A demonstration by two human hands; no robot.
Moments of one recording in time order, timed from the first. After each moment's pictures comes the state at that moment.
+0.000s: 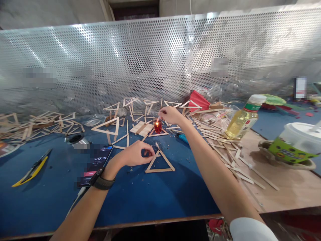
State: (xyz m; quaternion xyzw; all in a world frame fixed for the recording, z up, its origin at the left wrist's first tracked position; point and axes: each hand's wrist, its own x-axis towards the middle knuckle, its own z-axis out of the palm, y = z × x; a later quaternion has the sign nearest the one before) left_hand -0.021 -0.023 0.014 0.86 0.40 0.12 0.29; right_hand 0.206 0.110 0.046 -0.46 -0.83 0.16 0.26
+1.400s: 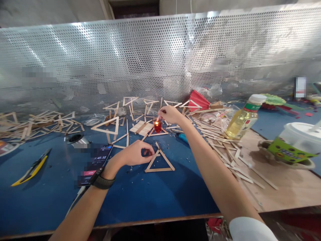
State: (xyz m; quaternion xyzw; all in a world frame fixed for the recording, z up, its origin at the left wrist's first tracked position) left_hand -0.021 -0.022 0.013 0.86 0.40 0.11 0.30; right_hand 0.204 0.104 0.051 -0.46 -0.83 0.17 0.27
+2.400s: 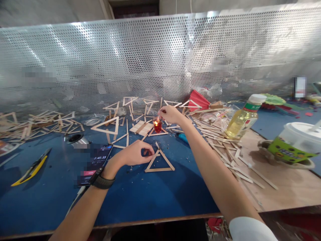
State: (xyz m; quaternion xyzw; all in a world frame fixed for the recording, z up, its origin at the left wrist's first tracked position) left_hand -0.019 -0.023 0.015 0.86 0.40 0.11 0.30; right_hand 0.207 0.112 0.045 -0.44 -0.84 0.17 0.28
